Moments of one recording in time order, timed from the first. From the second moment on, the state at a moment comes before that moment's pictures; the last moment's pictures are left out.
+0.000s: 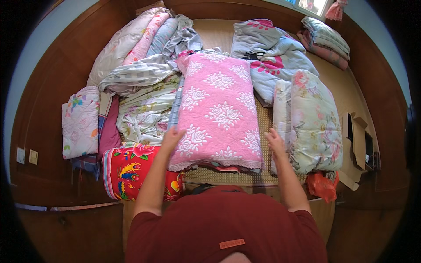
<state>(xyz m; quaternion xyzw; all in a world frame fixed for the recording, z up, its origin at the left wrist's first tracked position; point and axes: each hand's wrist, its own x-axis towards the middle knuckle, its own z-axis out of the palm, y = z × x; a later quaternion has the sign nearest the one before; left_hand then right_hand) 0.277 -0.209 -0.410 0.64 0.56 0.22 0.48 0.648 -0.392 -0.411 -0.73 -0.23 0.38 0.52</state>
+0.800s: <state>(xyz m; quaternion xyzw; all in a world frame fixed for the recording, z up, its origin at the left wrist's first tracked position) 0.308 -0.216 -0.278 0.52 0.37 0.44 0.63 0.585 -0.357 -0.355 -0.45 -0.06 0.57 0.69</state>
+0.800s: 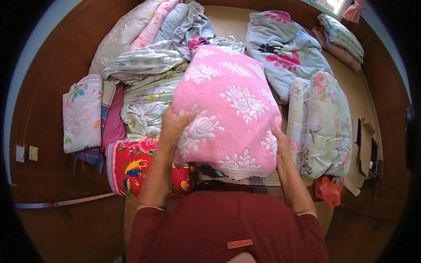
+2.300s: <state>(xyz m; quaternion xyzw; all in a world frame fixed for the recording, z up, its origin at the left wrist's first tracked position) 0.288 -0.198 -0.406 0.78 0.53 -0.01 0.32 0.620 -0.396 -0.478 -0.59 -0.07 0.52 0.61</state>
